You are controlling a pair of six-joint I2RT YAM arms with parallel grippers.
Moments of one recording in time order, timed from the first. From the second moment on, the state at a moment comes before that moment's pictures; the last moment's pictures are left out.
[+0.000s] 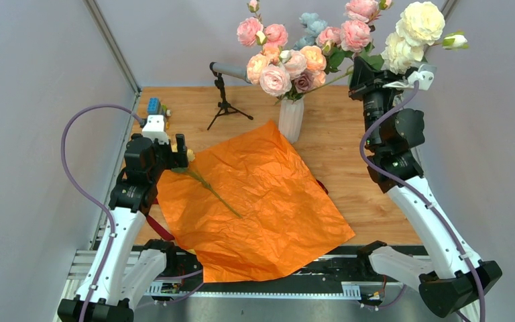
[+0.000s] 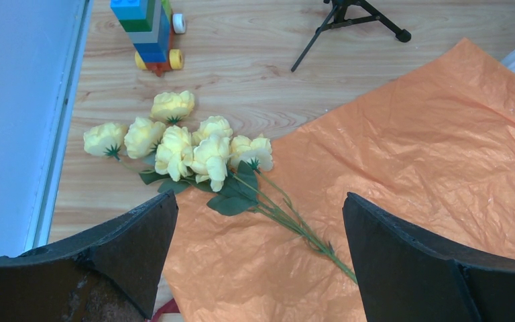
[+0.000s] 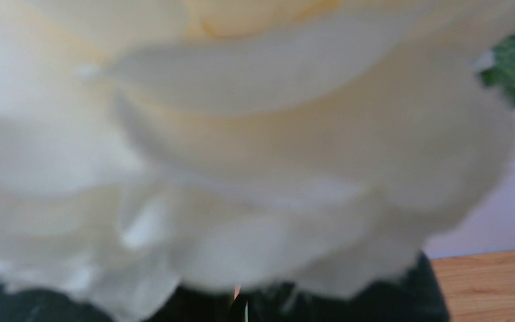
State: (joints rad) left arm -0.12 0.79 0.80 -0.38 -0.08 -0.05; right arm 0.41 1.05 1.19 0.36 0.35 0.26
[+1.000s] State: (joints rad) left arm -0.12 0.79 0.80 -0.38 -0.08 -0.05; right arm 0.41 0.99 1.18 0.34 0.36 0.25
